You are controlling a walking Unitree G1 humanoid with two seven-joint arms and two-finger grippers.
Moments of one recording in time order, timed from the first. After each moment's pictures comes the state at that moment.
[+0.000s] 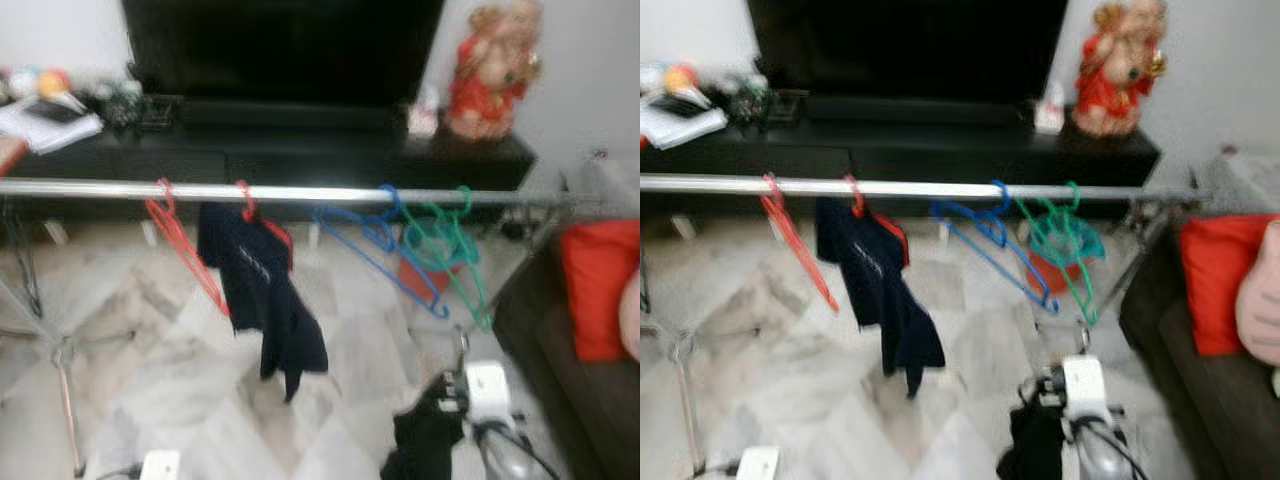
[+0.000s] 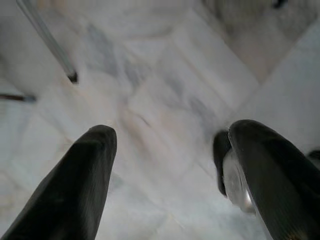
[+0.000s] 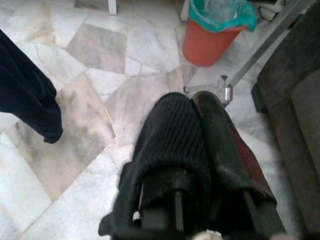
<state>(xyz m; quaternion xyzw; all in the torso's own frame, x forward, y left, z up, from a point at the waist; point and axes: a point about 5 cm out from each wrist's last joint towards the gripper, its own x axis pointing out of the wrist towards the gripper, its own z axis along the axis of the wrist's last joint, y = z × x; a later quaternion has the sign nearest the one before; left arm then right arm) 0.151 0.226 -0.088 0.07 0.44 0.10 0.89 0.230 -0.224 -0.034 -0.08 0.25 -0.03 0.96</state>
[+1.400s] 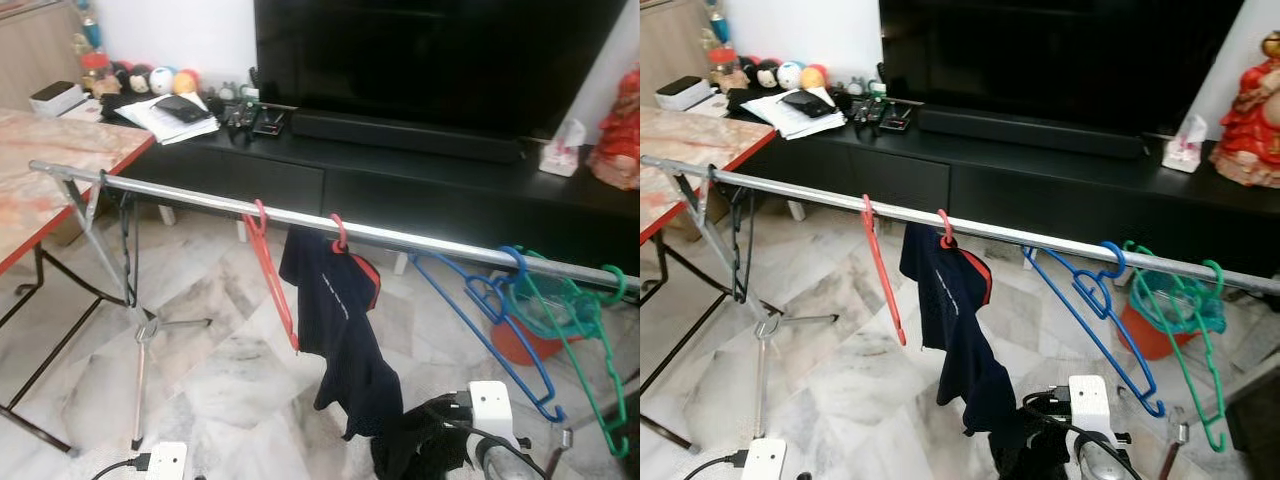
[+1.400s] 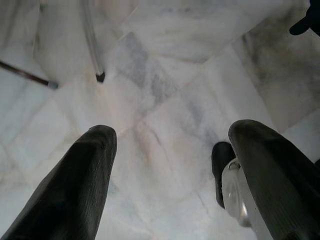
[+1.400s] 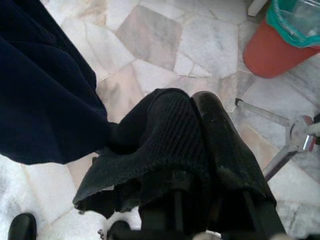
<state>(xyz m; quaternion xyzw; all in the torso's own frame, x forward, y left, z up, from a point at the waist) 0.159 0.220 -0.084 0.07 0.40 0.08 0.91 0.215 -0.227 -0.051 -0.06 0.32 -0.06 0.94</state>
